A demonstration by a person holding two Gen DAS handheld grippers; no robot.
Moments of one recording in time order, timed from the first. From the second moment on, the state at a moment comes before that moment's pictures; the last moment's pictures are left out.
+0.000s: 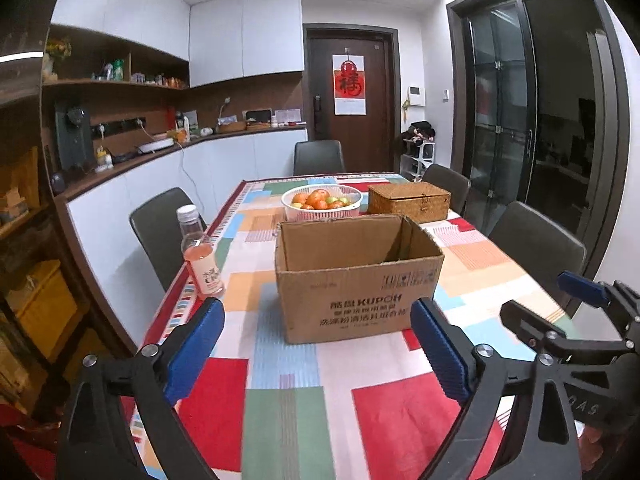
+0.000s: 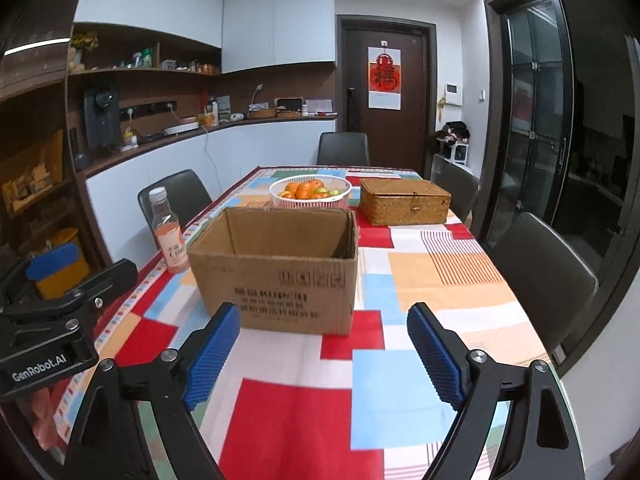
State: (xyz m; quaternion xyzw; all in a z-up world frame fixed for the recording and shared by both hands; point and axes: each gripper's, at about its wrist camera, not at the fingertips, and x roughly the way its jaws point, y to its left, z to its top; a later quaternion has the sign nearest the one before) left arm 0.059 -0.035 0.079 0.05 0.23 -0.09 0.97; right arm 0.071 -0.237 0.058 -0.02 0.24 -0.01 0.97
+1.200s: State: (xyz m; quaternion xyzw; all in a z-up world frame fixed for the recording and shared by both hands) left arm 0.009 -0.031 0.073 0.06 0.21 -0.08 0.97; right arm 0.023 -0.246 0.052 0.01 0.23 -0.01 0.97
